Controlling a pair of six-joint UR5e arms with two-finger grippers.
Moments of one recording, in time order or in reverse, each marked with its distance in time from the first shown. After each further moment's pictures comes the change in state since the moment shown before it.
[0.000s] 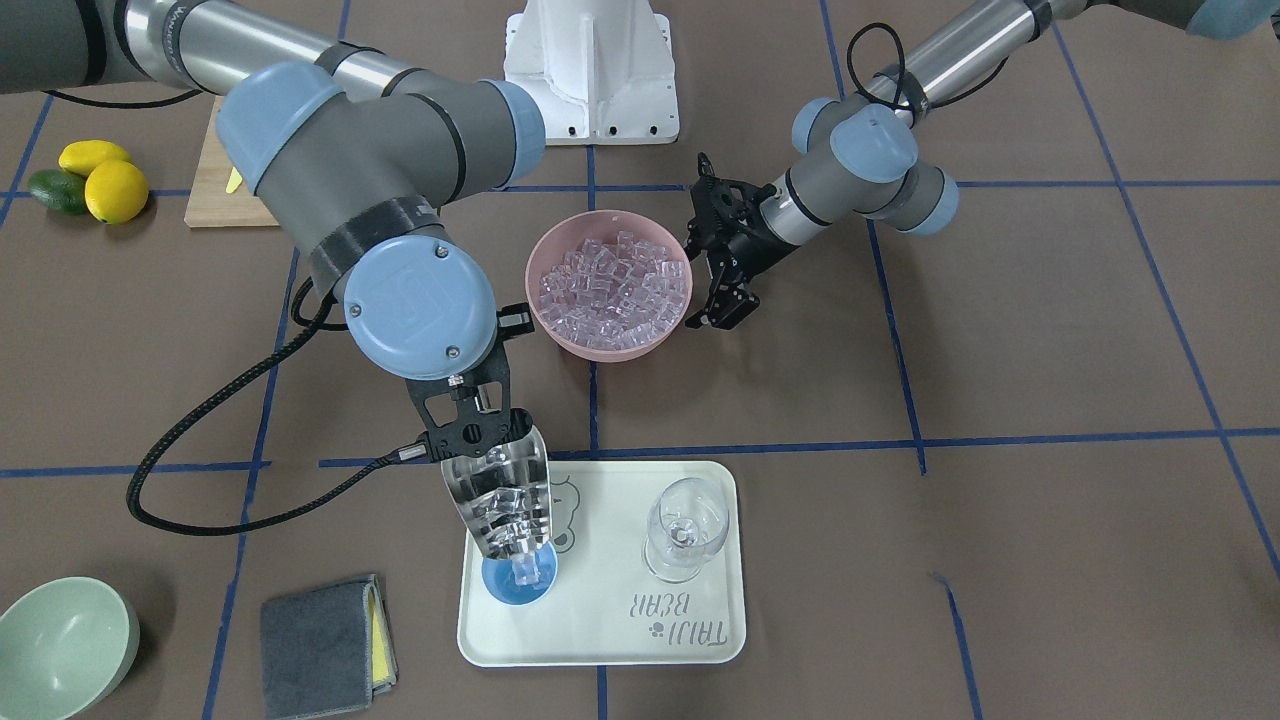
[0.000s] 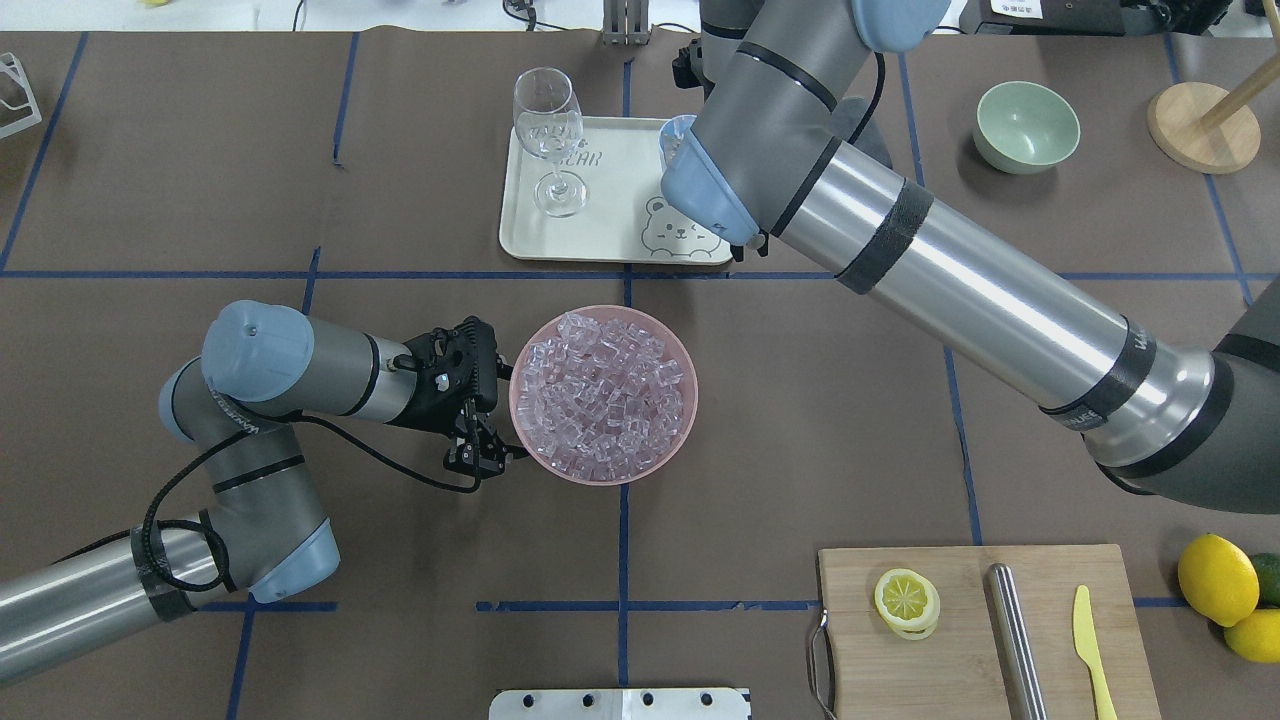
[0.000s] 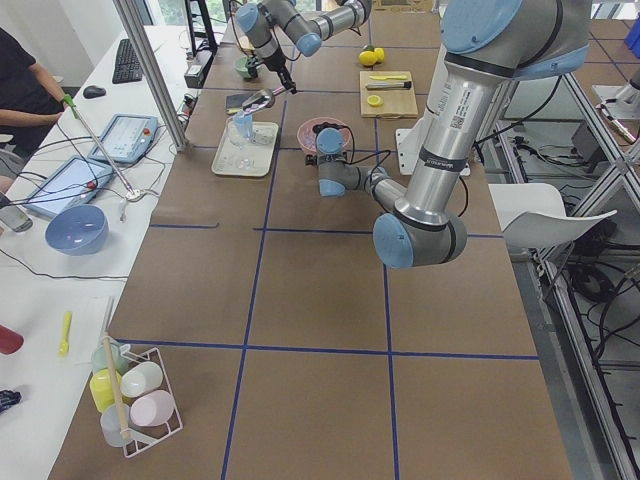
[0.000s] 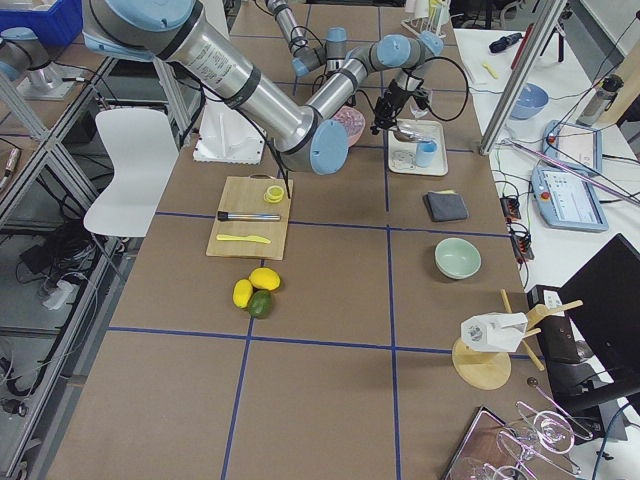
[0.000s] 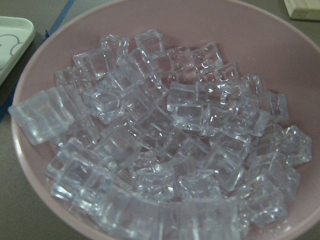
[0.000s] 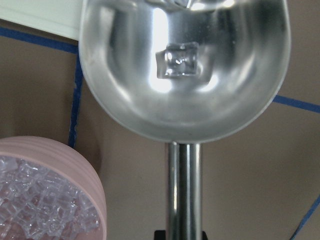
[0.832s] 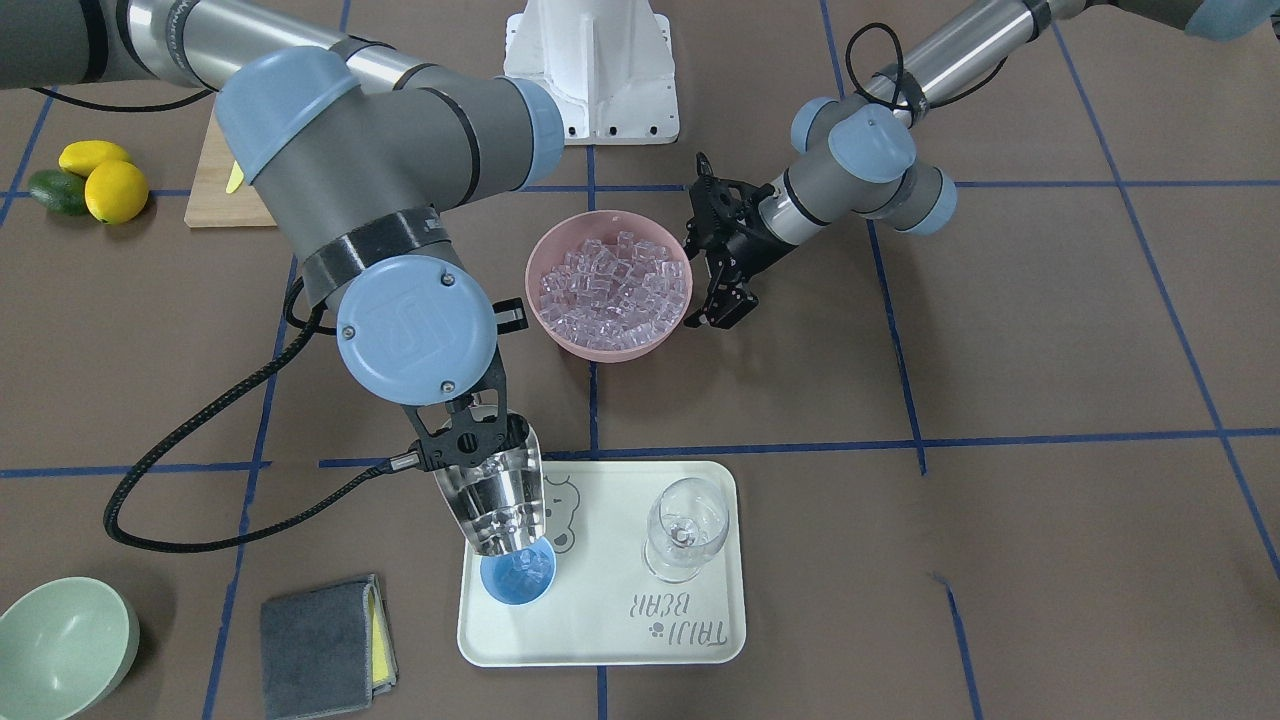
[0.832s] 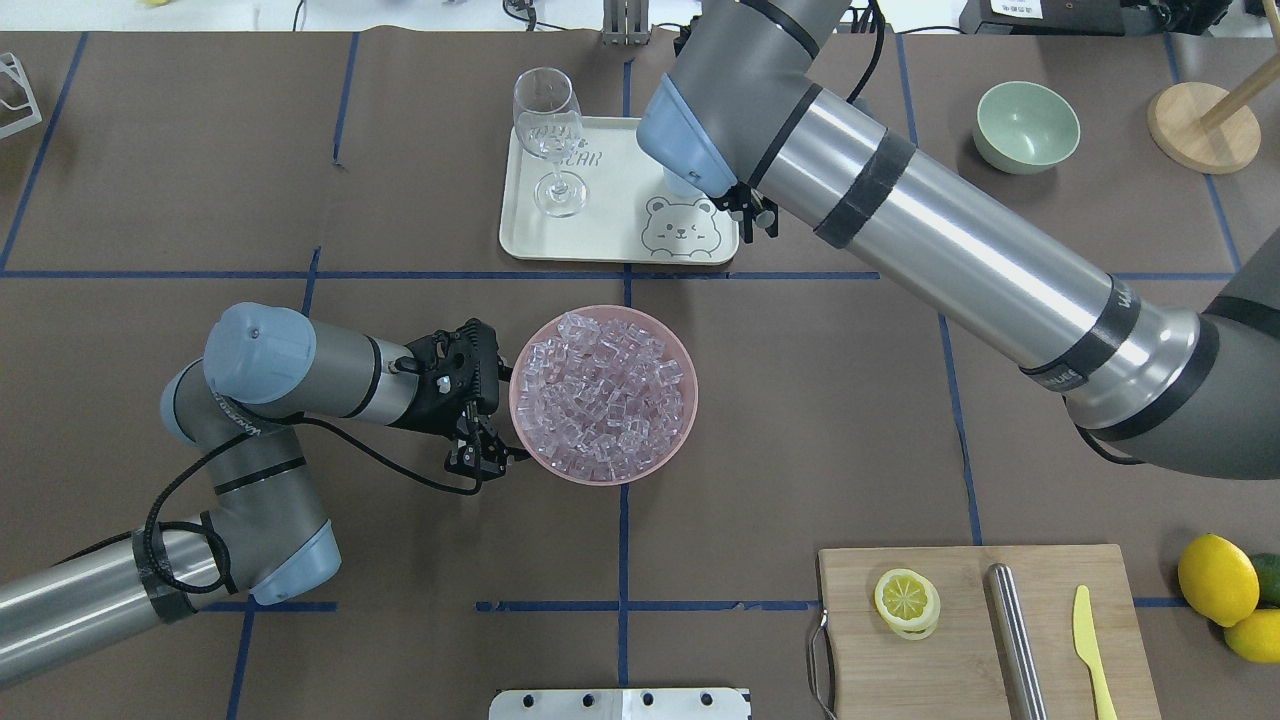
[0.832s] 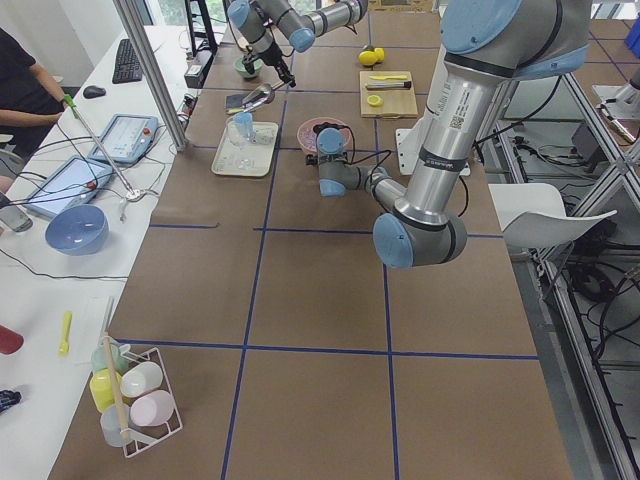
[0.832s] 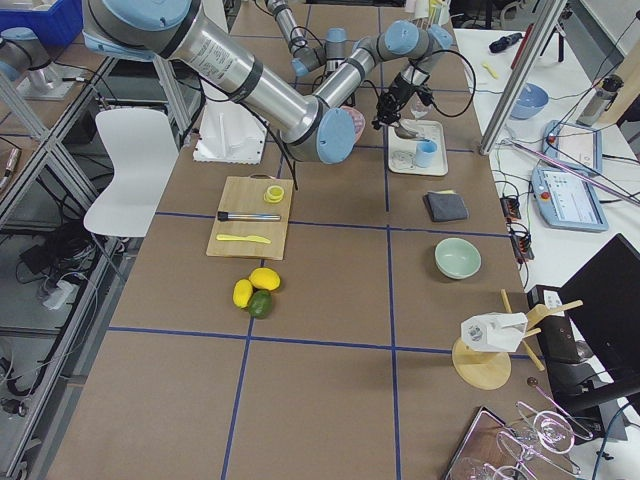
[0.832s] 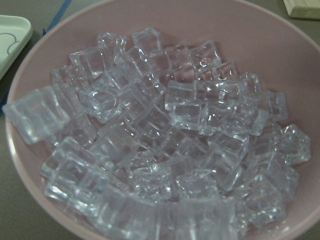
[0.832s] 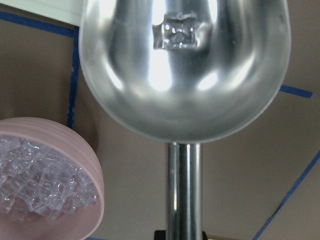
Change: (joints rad) left arm 0.003 -0.001 0.001 0.000 0.002 0.000; right arm 0.033 0.089 -0.090 -0.138 0.010 -0.123
